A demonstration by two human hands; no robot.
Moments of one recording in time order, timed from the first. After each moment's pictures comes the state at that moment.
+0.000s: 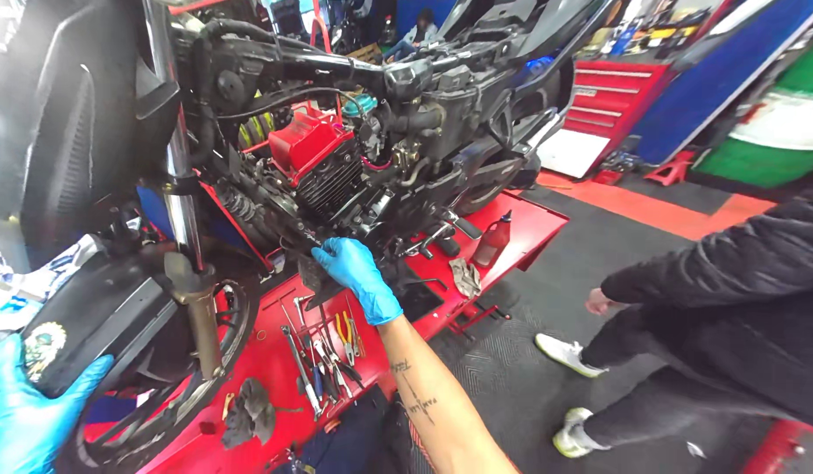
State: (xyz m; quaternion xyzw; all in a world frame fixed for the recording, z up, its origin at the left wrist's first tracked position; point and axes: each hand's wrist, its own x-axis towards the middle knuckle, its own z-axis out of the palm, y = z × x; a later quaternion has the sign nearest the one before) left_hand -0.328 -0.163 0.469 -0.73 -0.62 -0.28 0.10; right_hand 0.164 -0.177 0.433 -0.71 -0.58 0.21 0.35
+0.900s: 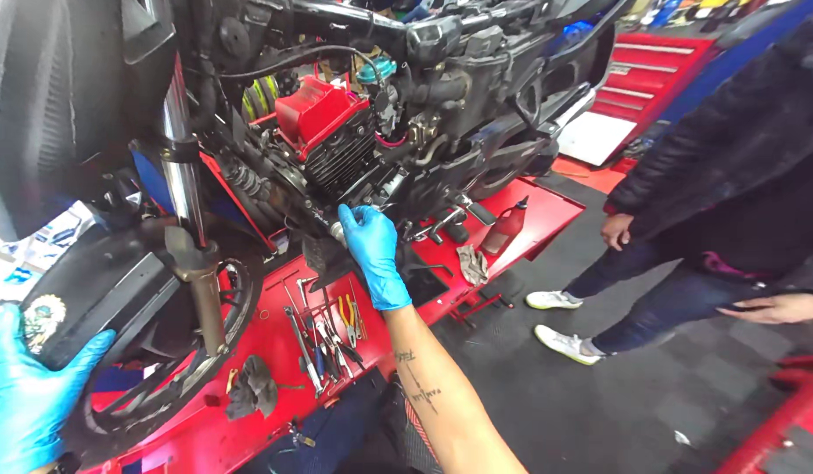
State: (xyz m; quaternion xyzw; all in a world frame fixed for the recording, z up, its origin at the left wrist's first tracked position) left_hand -0.326 -0.164 0.467 -0.71 -0.63 -0.29 0.09; right_hand 0.158 -0.178 0.430 -0.77 -0.40 0.11 0.49
